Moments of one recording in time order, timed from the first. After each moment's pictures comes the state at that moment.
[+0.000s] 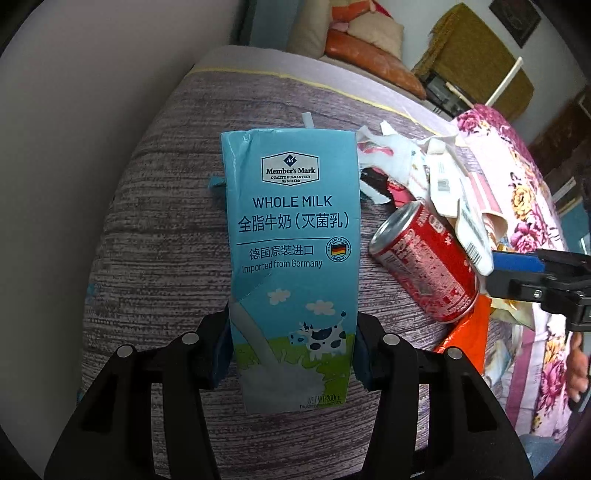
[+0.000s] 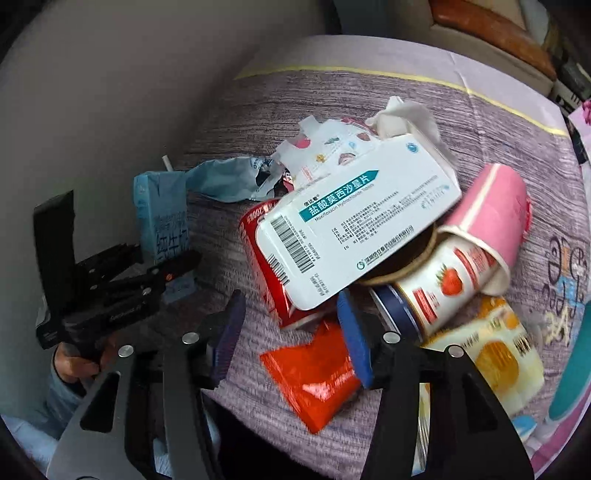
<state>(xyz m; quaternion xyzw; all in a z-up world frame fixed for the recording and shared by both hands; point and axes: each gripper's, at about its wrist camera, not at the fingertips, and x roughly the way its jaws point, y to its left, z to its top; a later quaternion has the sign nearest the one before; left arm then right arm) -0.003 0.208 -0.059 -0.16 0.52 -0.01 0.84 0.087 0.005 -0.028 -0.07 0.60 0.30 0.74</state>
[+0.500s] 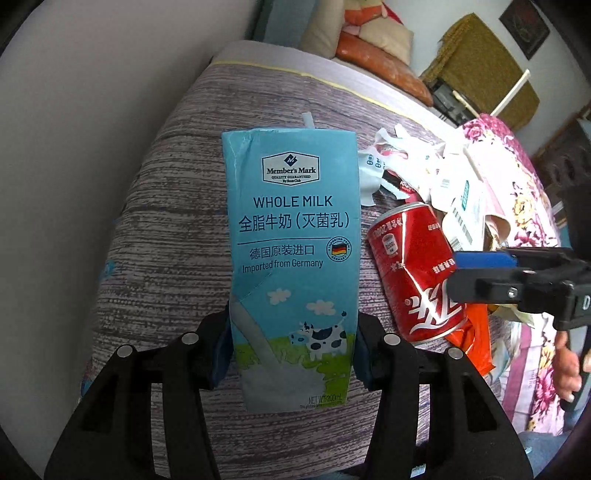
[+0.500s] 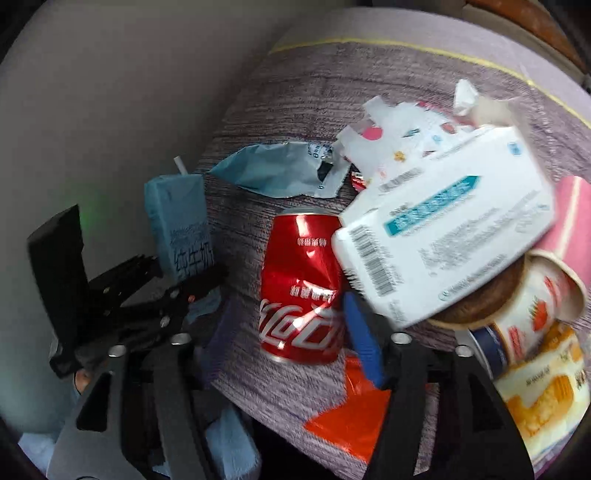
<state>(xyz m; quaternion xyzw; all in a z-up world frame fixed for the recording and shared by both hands) -0.013 0.225 -0.061 -0.18 0.52 0.00 0.84 0.097 0.056 -0.053 -0.05 0.64 0.34 0.68</state>
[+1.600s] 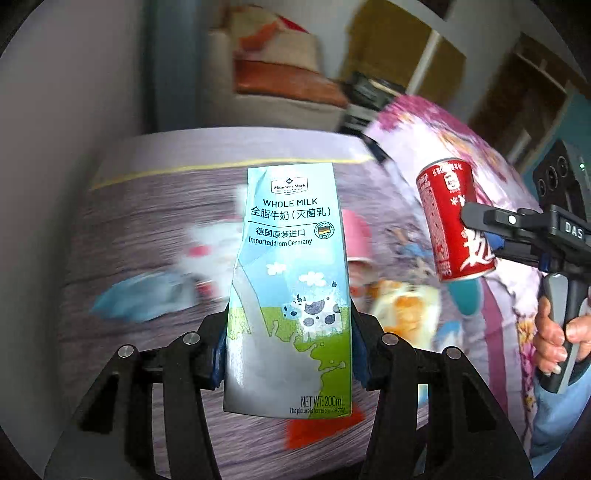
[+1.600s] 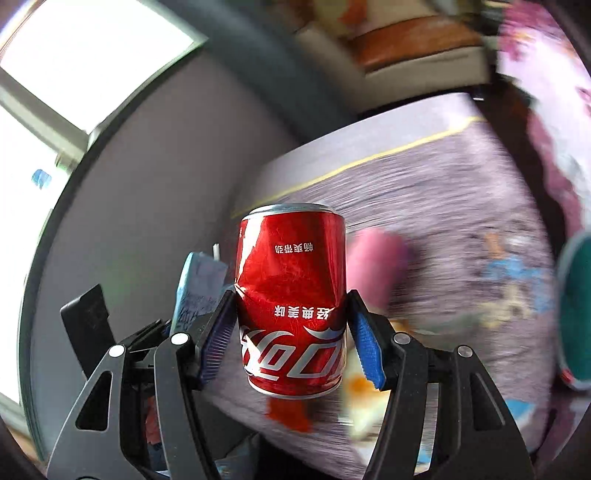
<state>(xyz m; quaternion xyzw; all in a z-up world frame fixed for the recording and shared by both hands) 0.024 0.078 0.046 -0.07 0.47 -0.12 0.87 0.123 -0.201 0.061 0.19 0.49 0.28 0.81</state>
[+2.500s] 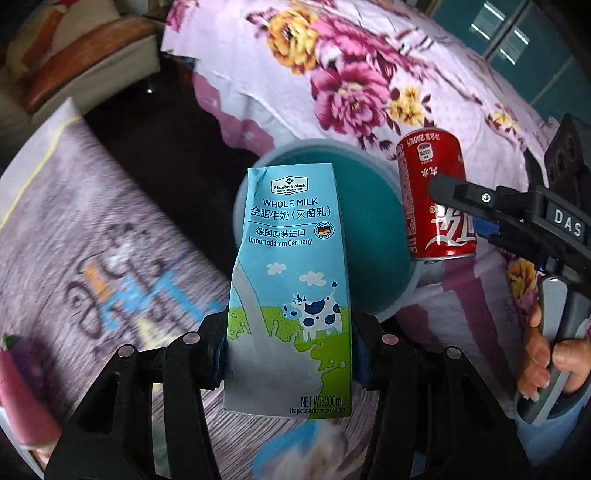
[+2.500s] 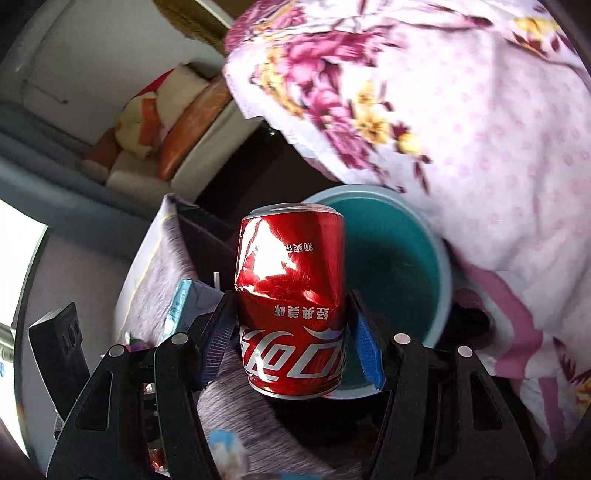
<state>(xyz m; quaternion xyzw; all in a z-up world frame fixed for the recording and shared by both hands) 0.139 -0.313 -0.058 0.12 0.57 -0.31 0.75 0.080 -0.535 -0.043 0.35 0.44 -0.02 0.82</state>
